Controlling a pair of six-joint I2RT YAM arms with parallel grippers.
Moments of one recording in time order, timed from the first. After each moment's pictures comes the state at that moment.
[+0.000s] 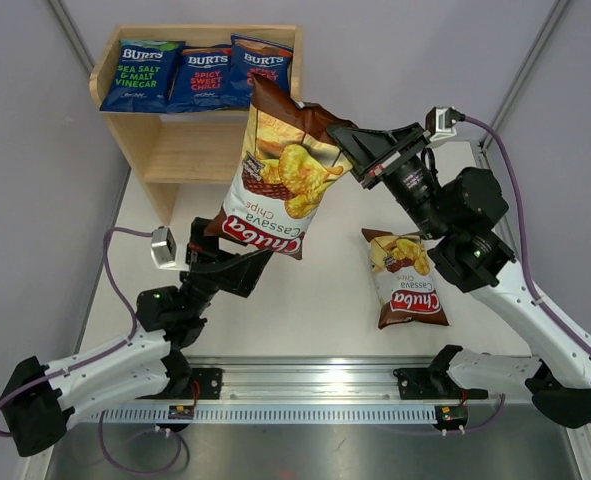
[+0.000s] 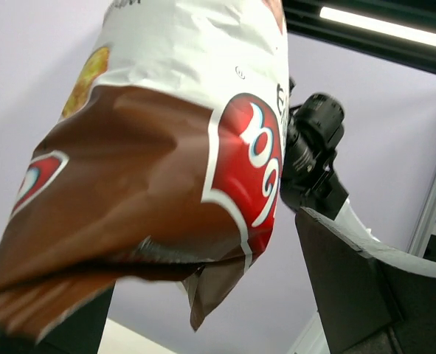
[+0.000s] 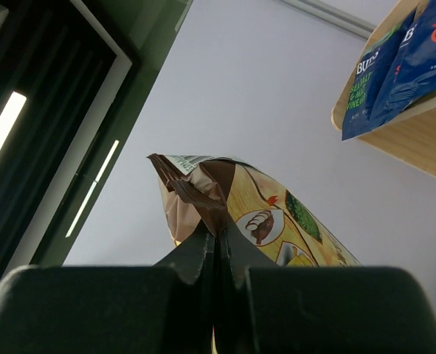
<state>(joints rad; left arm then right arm) -0.87 0.81 0.40 1.25 0.07 -0.63 0.79 1.12 1.42 0.14 0.06 1.29</state>
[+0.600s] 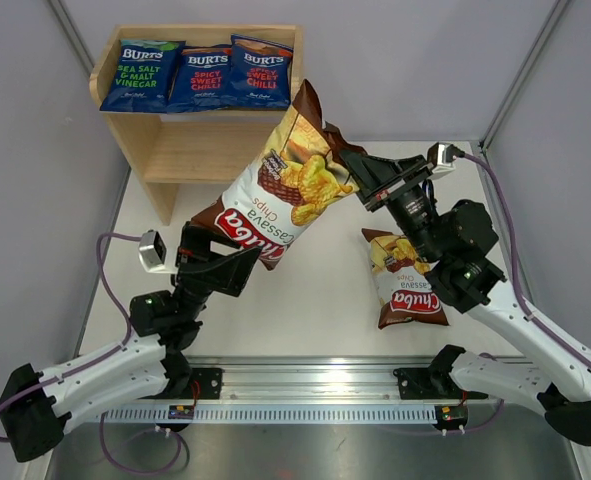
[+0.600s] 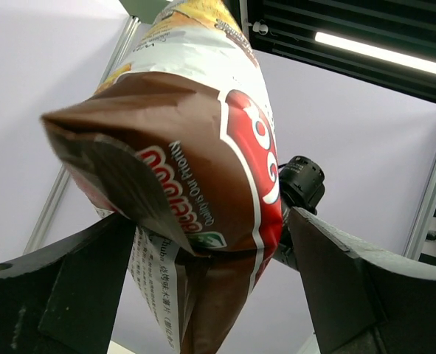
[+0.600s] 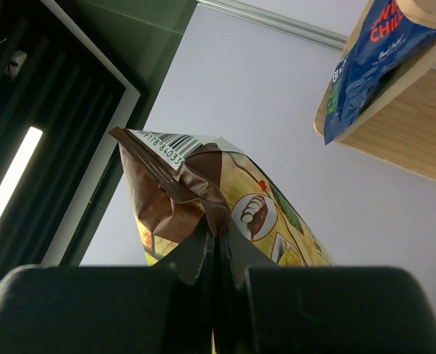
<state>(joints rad) -0.87 0.74 0.38 1.24 0.04 -0.65 0.79 0.98 1.11 0.33 0.14 1.36</state>
